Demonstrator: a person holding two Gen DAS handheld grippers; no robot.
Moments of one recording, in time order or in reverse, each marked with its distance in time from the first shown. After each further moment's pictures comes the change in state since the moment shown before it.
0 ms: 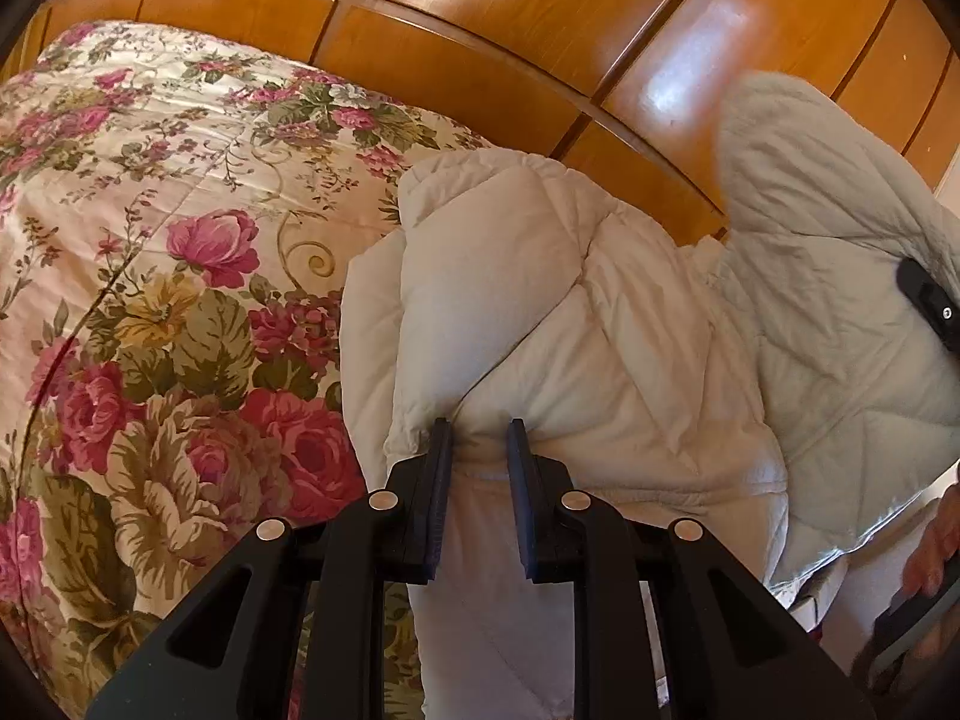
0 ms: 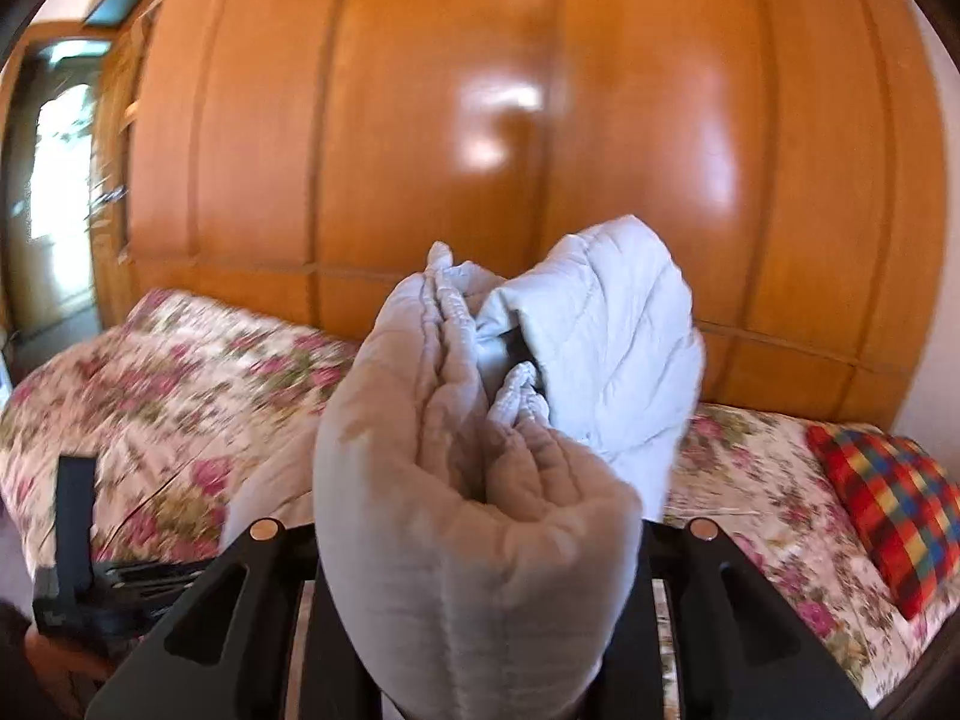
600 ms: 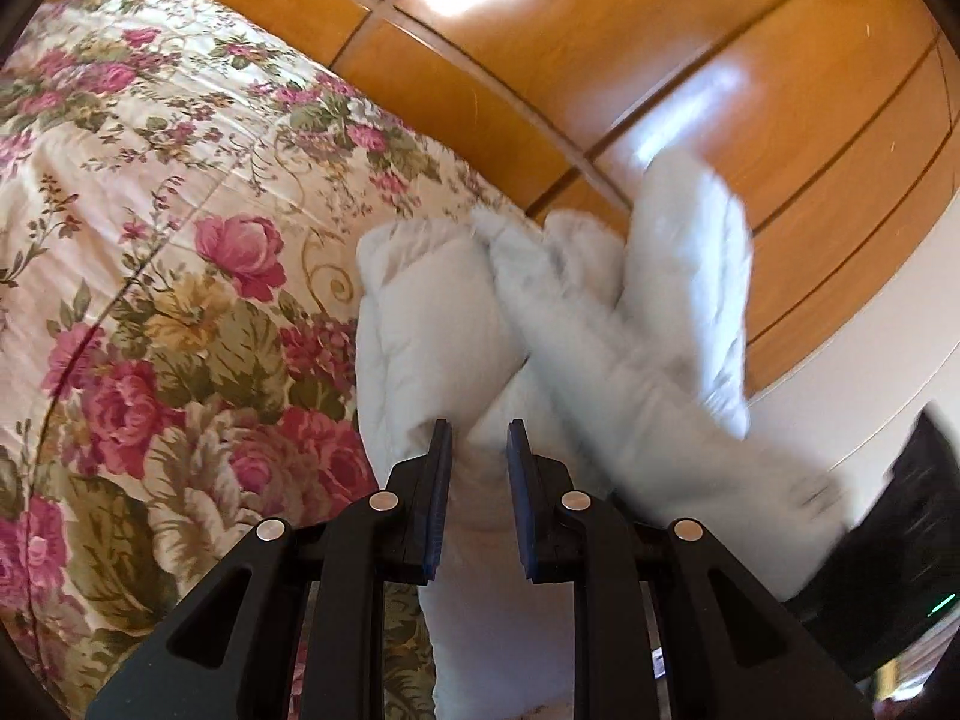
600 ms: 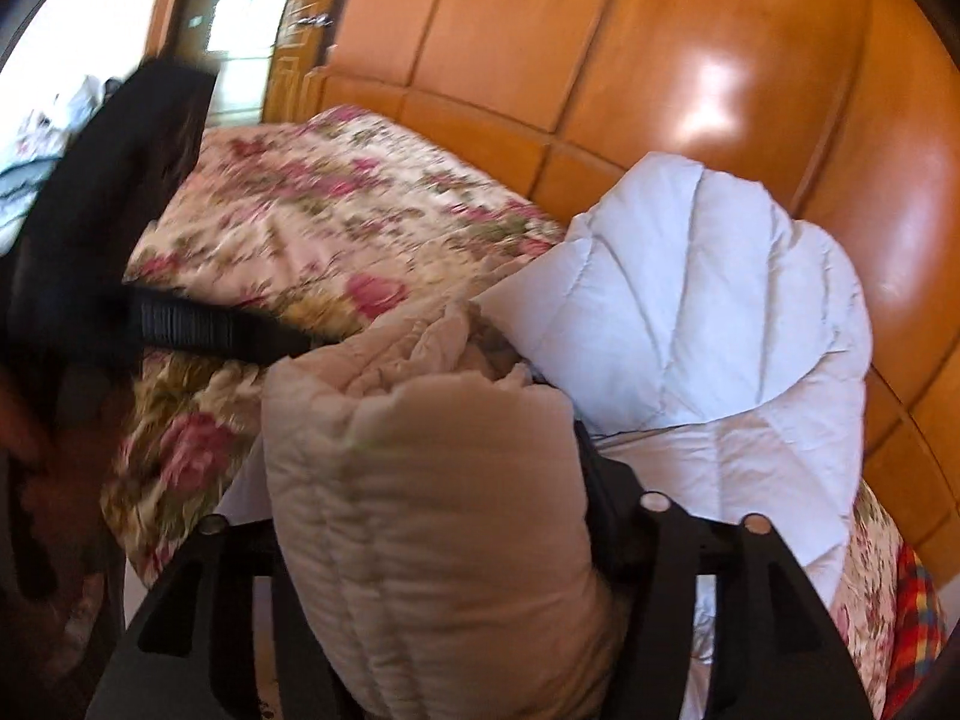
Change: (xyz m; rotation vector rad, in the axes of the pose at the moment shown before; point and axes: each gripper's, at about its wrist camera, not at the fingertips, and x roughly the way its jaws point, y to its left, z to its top) left arm -0.029 0.036 0.011 -0.147 -0.071 -0.155; right arm 0.050 0.101 -0.071 -0.396 0.168 0.293
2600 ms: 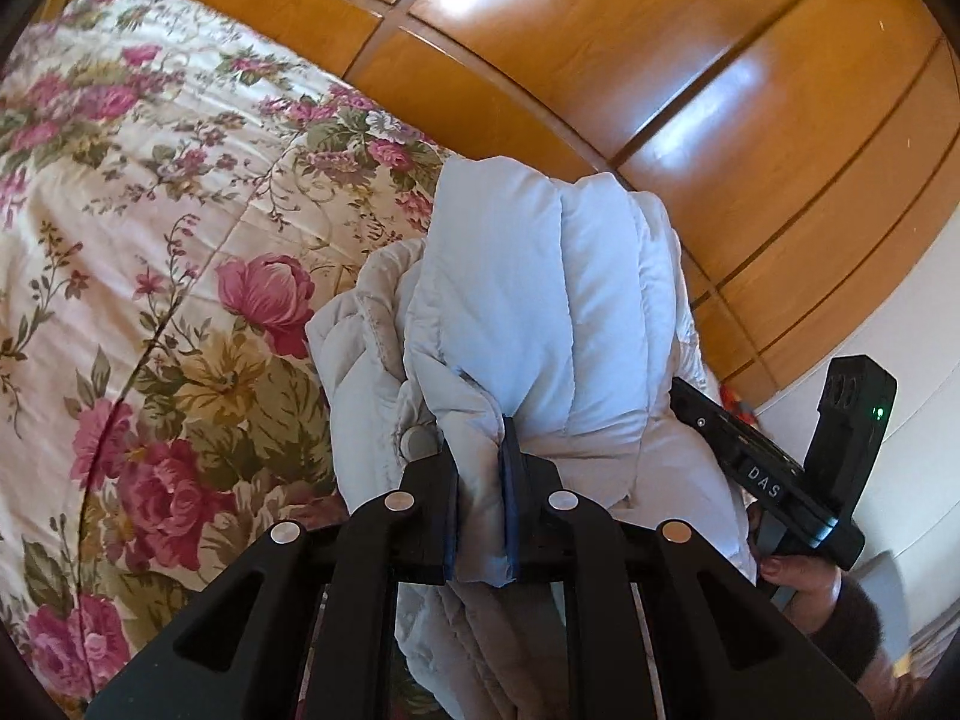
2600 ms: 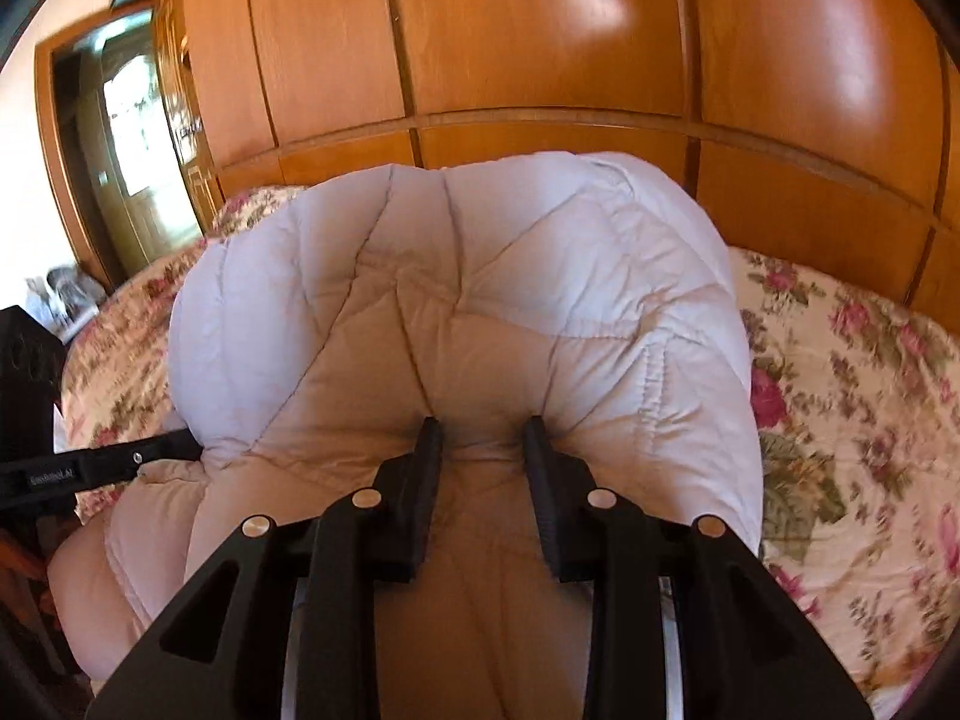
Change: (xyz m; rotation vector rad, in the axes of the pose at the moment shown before) left arm 0.007 0.014 0.022 0.058 0.018 0.069; right arm 0.051 -0.154 -0.021 0.467 0.010 0.106
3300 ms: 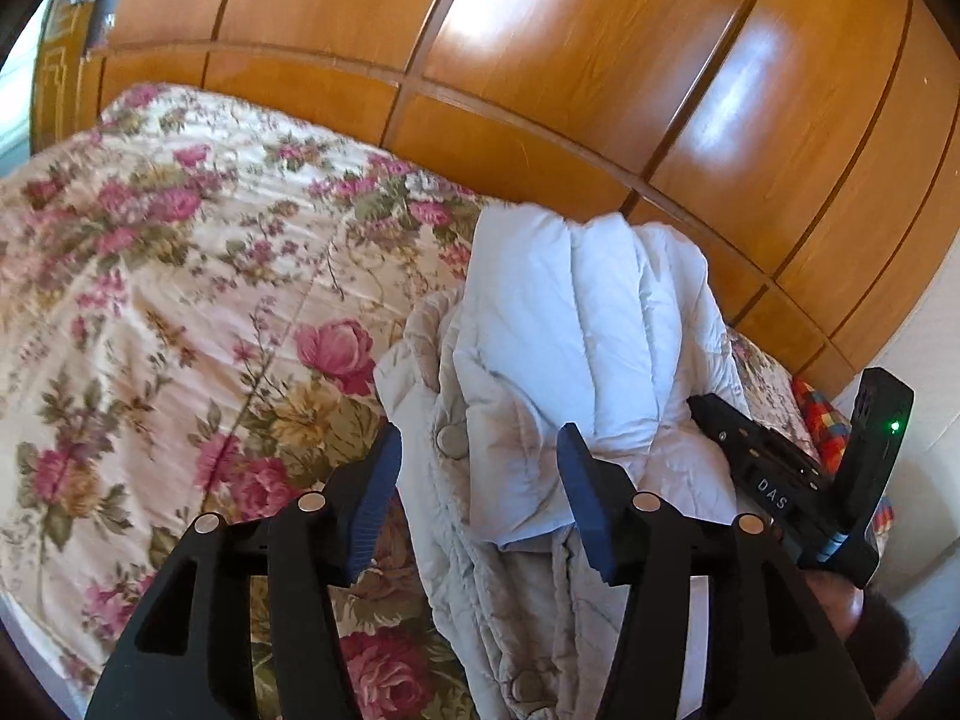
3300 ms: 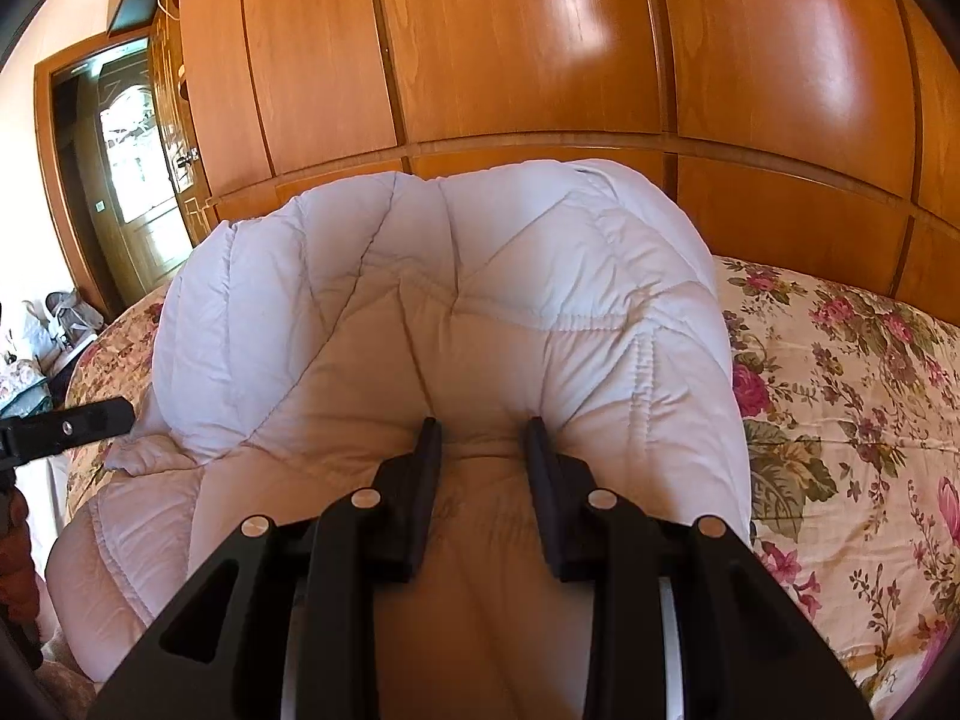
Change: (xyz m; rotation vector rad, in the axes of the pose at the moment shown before) left arm -0.046 -0.045 0.006 0.117 -0.072 0.255; right arm -0.015 0.003 -0.013 0.025 -0.072 -0.017
